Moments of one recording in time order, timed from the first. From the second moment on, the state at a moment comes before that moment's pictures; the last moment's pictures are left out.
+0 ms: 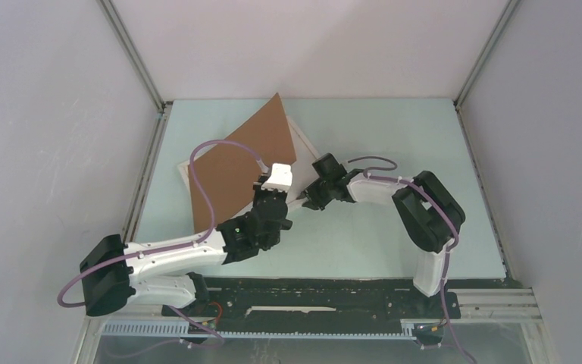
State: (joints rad) left arm -1.11 1.18 0.71 0.23 -1.11 -0.02; right arm 0.66 1.89 1.11 -0.21 -0.09 1.50
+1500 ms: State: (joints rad) left arm -1.09 1.15 0.70 0.24 -1.11 0.00; right arm 0.79 2.02 1.29 -0.28 -0.16 1.45
